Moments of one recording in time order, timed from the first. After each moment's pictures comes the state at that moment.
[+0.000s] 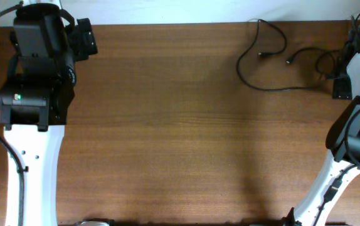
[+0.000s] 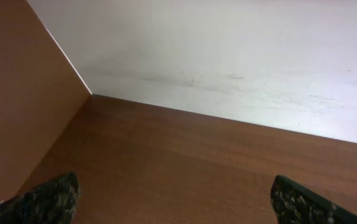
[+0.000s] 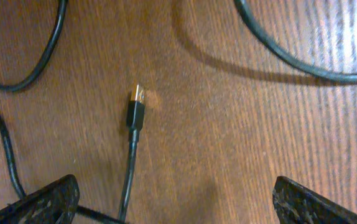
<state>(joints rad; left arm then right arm) -0.07 1.45 1.83 -0.85 -0.39 -0.07 -0.38 2.33 1.98 -0.89 0.36 1.38</state>
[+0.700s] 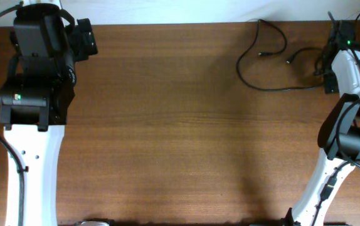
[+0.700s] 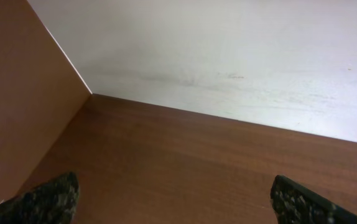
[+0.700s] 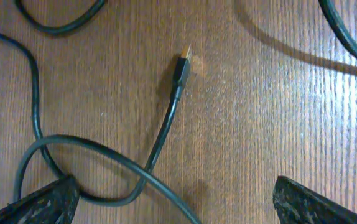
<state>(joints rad) -0.07 1.45 1.83 -0.85 -0.39 -0.07 -0.30 2.34 1.98 -0.83 0.42 1.24</state>
